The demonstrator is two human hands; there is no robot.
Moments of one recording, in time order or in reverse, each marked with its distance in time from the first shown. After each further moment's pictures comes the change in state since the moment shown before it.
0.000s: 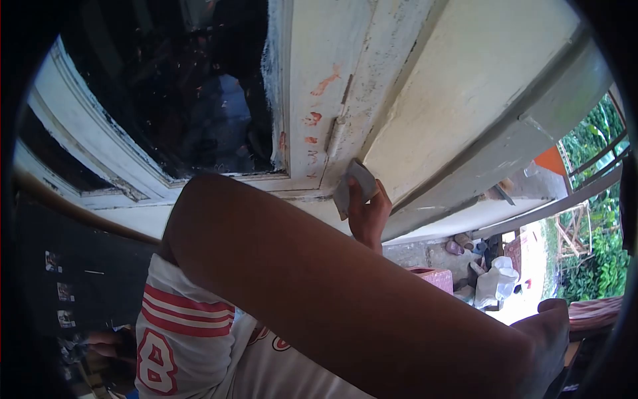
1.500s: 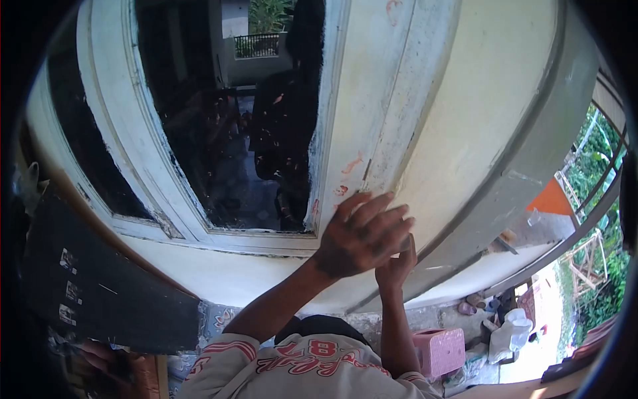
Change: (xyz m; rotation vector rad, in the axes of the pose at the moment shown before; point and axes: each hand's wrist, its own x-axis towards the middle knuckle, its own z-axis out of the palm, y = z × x) left_hand -0.121 0.004 0.164 -0.391 0.792 -0.911; right_hand 0.017 -0.036 -0.024 0.067 0.236 -0.348
